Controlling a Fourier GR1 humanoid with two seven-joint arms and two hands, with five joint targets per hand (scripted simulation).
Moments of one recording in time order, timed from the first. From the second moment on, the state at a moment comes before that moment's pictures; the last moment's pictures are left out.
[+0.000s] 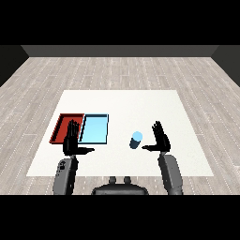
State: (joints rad) left arm -0.01 0.04 0.07 -1.56 0.16 -0.10 -0.44; right arm -0.09 -0.03 -0.08 -1.37 -0.22 0.17 -0.24
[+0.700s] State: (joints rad) left arm -0.01 0.05 0.09 -1.55 0.17 -0.11 -0.46; right arm -0.10 -0.01 -0.01 -1.24 -0.21 0.14 -0.32
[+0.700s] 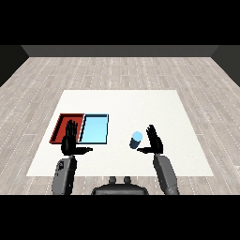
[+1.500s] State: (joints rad) left arm 0.00 0.04 0.07 -1.59 0.16 -0.09 -0.43; right arm -0.18 0.00 0.07 -1.13 -0.25 0.07 -0.35
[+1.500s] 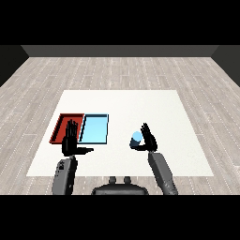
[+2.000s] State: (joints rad) left arm -0.01 0.04 0.07 -1.57 0.15 -0.08 -0.45; right arm -0.28 0.00 0.08 -0.98 -0.28 0.07 -0.39
